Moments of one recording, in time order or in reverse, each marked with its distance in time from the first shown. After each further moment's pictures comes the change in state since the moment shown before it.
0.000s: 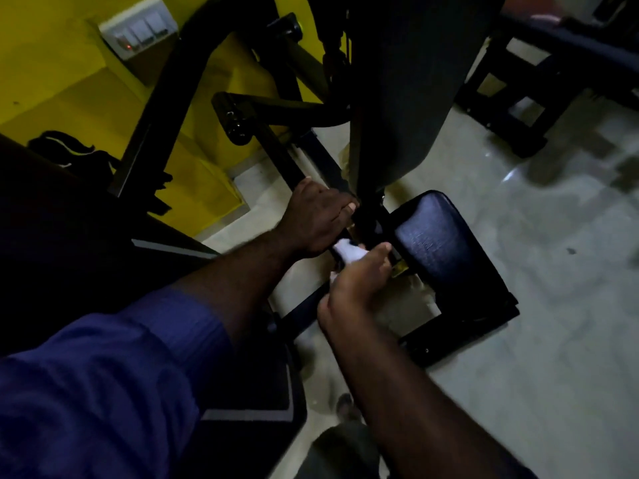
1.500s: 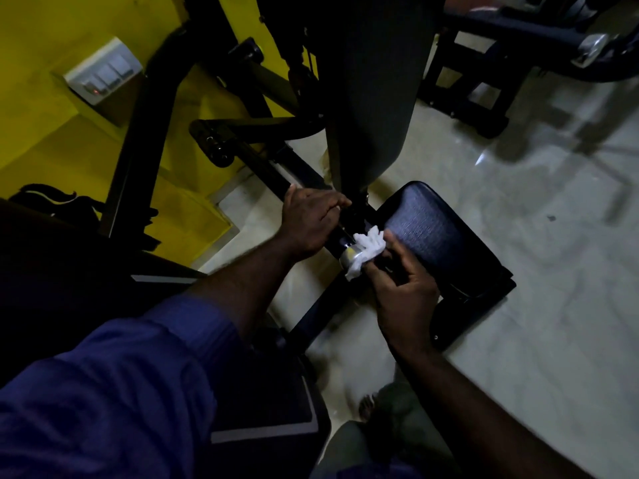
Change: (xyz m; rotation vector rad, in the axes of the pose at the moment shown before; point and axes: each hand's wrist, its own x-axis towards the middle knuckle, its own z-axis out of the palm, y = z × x) left_hand 0.004 0.003 -0.005 -0.320 -0.064 -0.141; right_hand -0.037 -0.031 -0.083 -0.249 -0.228 -0.527
